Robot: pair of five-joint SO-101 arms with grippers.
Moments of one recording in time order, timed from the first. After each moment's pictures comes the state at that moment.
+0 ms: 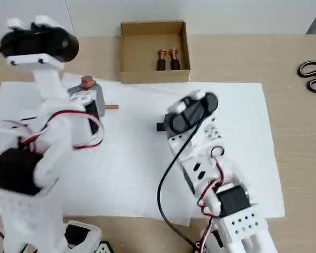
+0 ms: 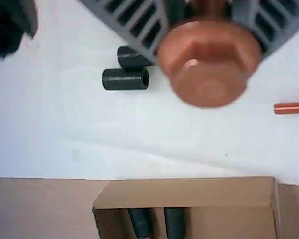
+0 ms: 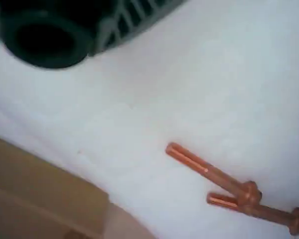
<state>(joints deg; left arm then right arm) 8.2 -34.5 -6.5 88.0 20.1 -24.7 -67.5 64.8 32.9 5.8</state>
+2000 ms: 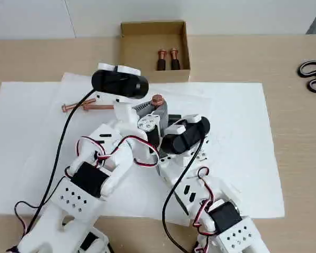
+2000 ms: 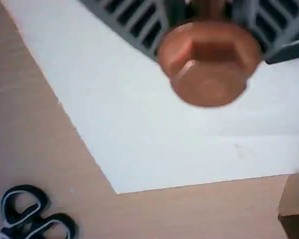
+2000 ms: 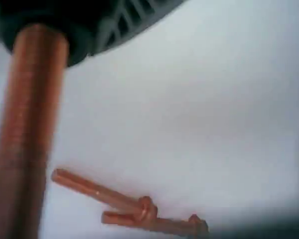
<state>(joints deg) 28.2 -46.4 45.6 36.9 26.1 -33.8 -80.0 79.7 30.9 -8.5</state>
